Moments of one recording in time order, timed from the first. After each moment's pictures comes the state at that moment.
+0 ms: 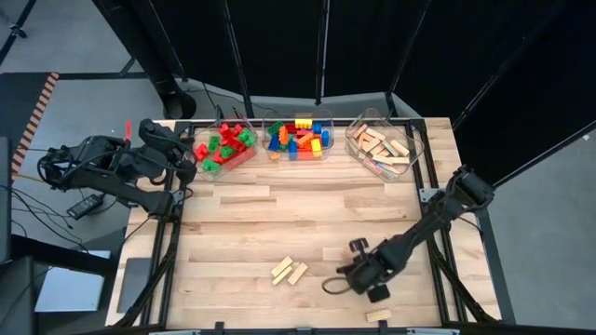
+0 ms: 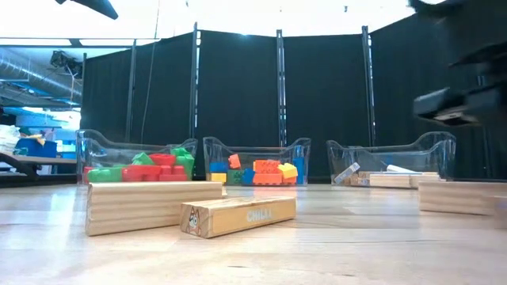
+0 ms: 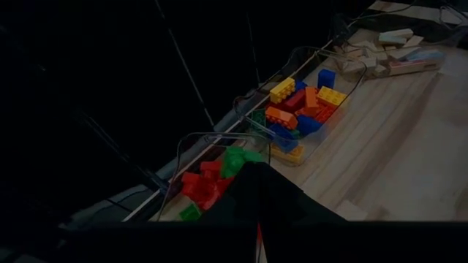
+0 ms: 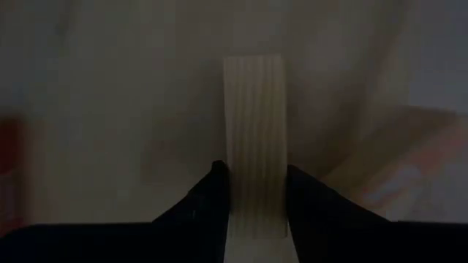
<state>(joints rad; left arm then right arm) -0.17 0.77 1.25 -1.31 -0.89 -0.53 0.65 1.78 1.06 -0.64 -0.01 0.37</state>
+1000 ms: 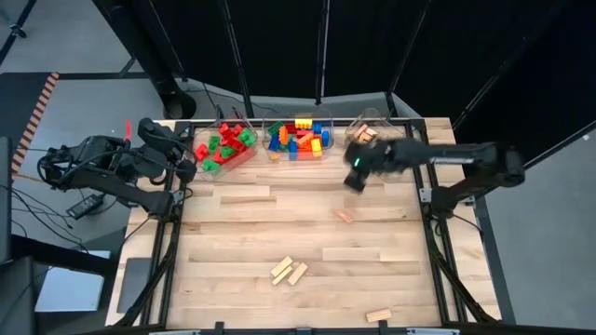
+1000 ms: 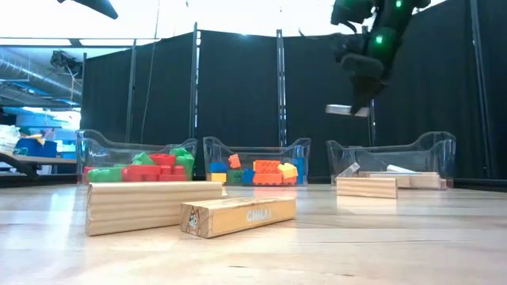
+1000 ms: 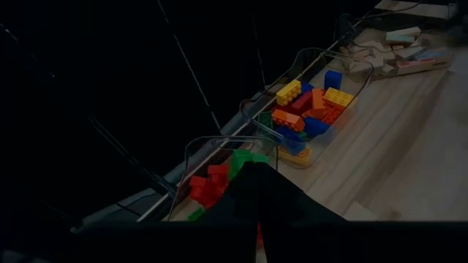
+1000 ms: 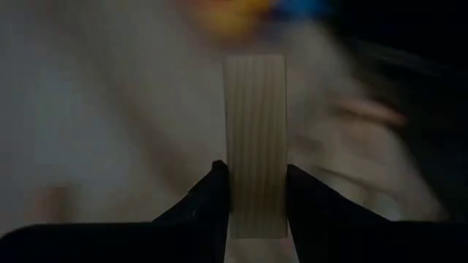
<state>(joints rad) -0.17 0.77 1.25 -1.31 -0.91 -0.50 -0.18 1.37 1.08 -0.89 0.34 0.27</state>
